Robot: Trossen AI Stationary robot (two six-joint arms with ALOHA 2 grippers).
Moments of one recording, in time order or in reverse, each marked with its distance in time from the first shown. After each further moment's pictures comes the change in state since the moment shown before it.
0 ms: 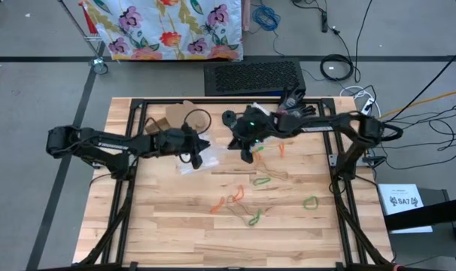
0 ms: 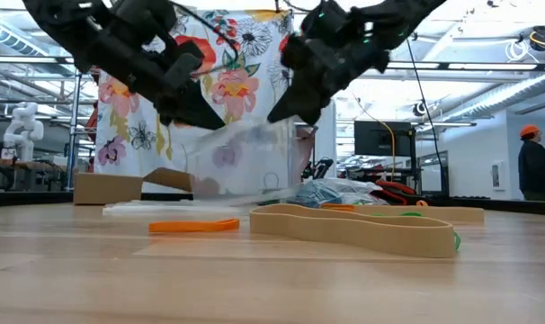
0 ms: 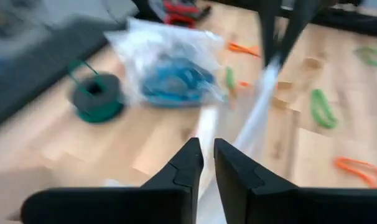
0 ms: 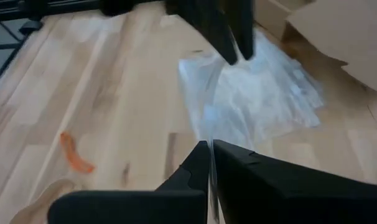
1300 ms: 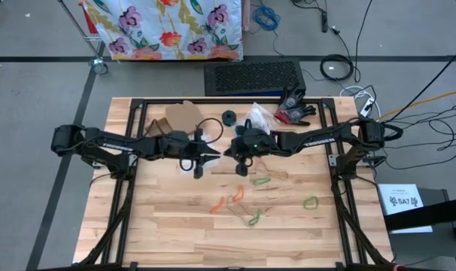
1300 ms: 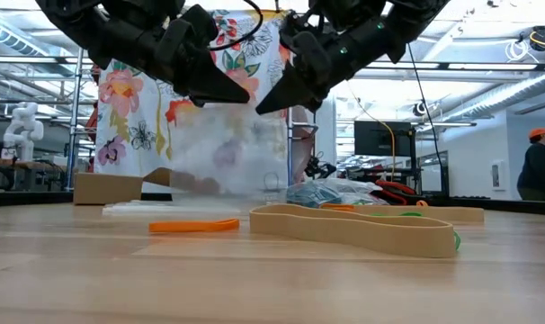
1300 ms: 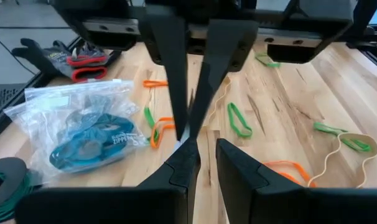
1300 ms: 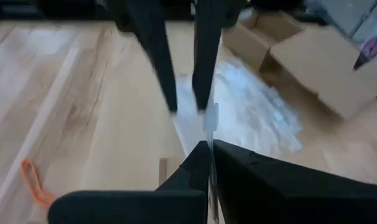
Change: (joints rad) left arm -0.063 0.074 0.075 0.117 0.215 0.208; right arm 0.198 -0.023 -0.104 0.227 0.355 0.046
